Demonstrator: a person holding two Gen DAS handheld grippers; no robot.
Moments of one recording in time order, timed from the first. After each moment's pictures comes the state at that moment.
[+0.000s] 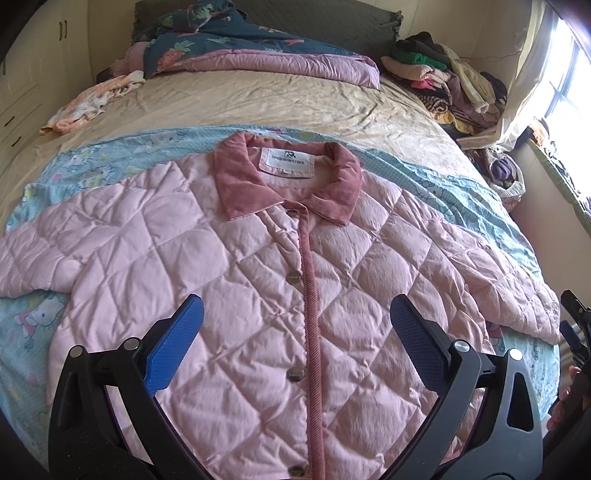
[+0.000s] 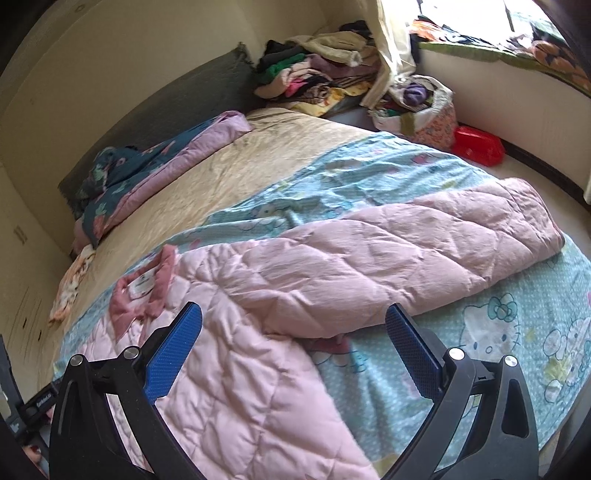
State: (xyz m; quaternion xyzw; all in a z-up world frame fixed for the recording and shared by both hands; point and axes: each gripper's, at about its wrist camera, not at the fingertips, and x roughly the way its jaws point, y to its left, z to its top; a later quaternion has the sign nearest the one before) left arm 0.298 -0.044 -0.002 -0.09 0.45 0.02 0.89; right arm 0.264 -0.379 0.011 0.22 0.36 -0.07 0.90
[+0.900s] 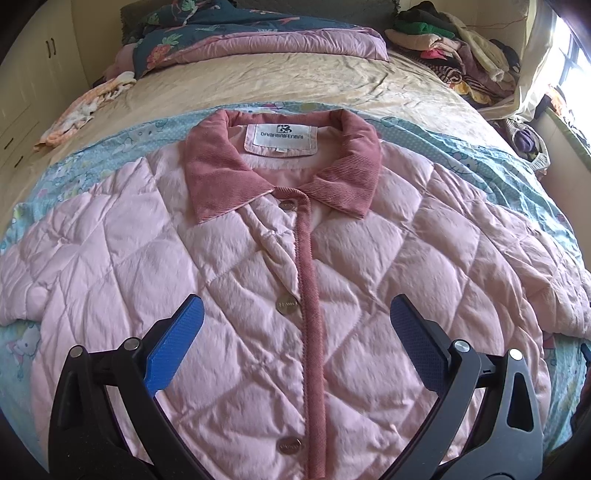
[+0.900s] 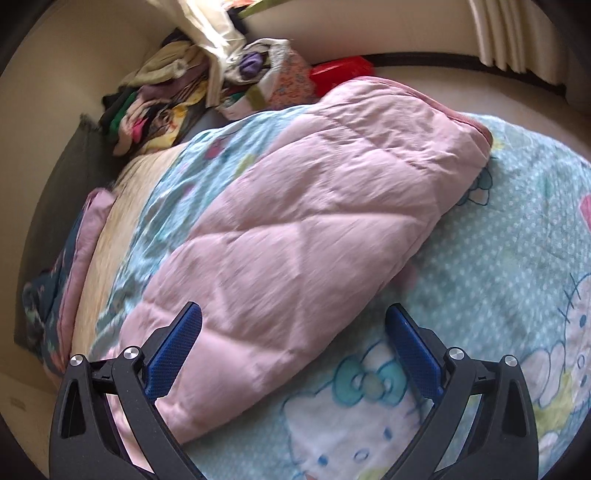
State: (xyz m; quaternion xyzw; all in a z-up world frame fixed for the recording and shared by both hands) left arm 0.360 -0.066 -0.059 -0.04 0.47 0.04 0.88; right arm 0.271 -0.581 -0.101 0.42 0.35 -0.26 0.79
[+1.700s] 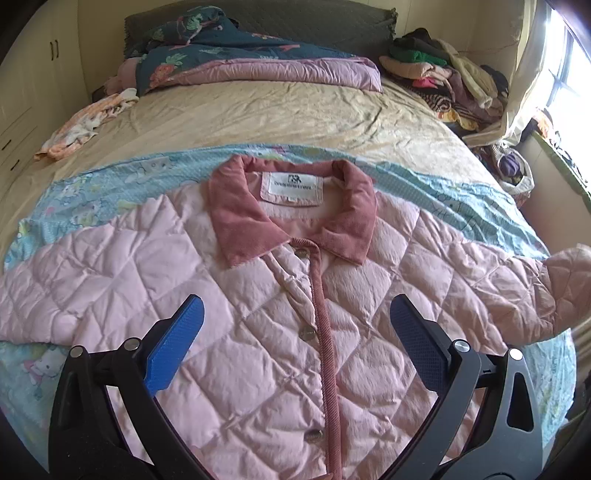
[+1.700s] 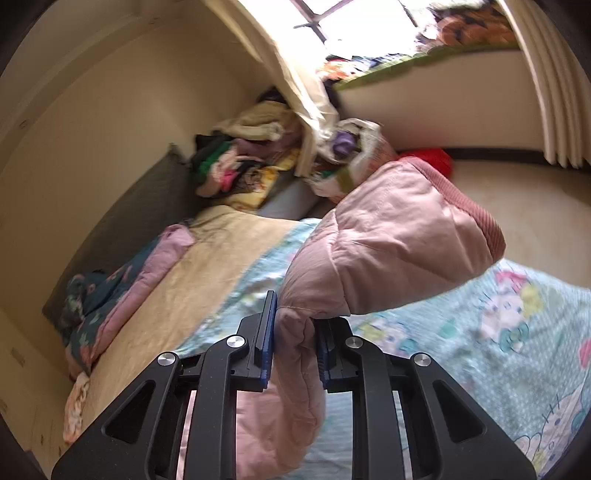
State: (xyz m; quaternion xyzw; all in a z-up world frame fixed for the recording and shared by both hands) left arm 0.349 -0.034 0.004 -0.06 0.43 0.02 0.90; right arm 0.287 -0.533 0.045 0.30 0.20 -0.14 0.92
